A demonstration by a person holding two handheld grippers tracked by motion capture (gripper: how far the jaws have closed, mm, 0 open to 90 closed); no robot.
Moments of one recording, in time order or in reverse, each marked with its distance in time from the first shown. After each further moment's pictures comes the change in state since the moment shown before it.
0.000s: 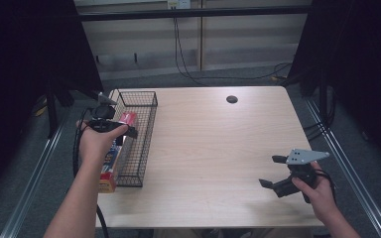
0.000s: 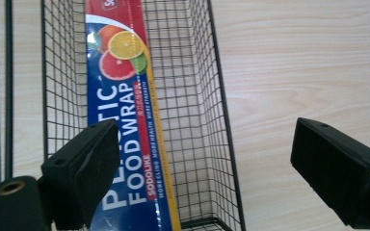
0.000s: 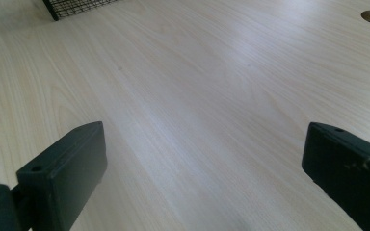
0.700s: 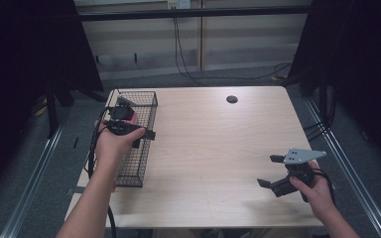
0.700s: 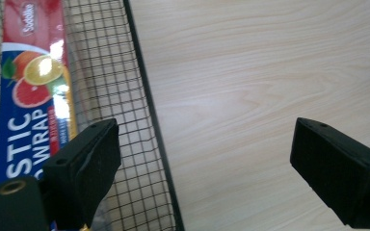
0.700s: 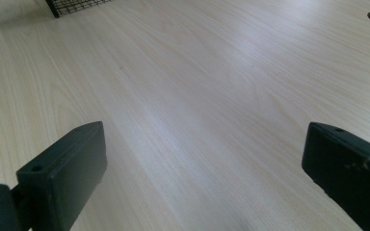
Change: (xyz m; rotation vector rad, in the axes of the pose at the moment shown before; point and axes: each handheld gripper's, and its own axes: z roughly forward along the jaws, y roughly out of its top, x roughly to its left) left arm -0.046 -0.001 0.007 -0.041 -0.085 0.112; right arm 0.000 0.002 0.005 0.008 0.009 -0.016
